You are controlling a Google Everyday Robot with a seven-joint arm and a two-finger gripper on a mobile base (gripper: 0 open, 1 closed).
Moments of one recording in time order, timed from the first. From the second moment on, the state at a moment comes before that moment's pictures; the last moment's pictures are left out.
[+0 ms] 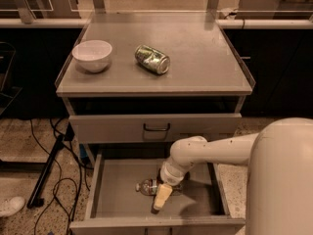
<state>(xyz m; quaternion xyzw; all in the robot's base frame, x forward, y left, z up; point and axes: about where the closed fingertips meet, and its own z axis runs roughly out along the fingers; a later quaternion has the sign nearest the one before) 0.517 -0.020 0.414 -0.62 0.76 0.15 0.12</state>
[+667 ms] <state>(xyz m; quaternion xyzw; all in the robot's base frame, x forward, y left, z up) 0.523 -0.019 0.395 -0.61 0.76 0.16 0.12</state>
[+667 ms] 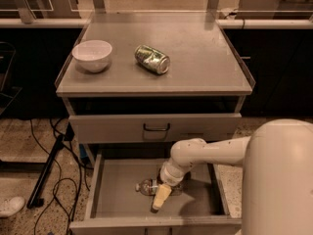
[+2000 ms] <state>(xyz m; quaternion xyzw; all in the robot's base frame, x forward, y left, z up) 0.528 -0.020 0.366 -0.59 0.78 0.18 0.12</state>
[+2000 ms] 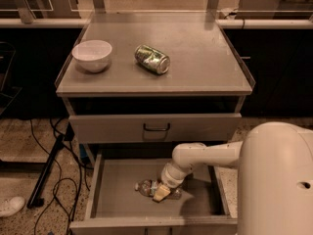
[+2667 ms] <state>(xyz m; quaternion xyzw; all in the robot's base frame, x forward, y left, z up) 0.528 -0.020 0.366 -0.59 0.78 0.18 0.12</state>
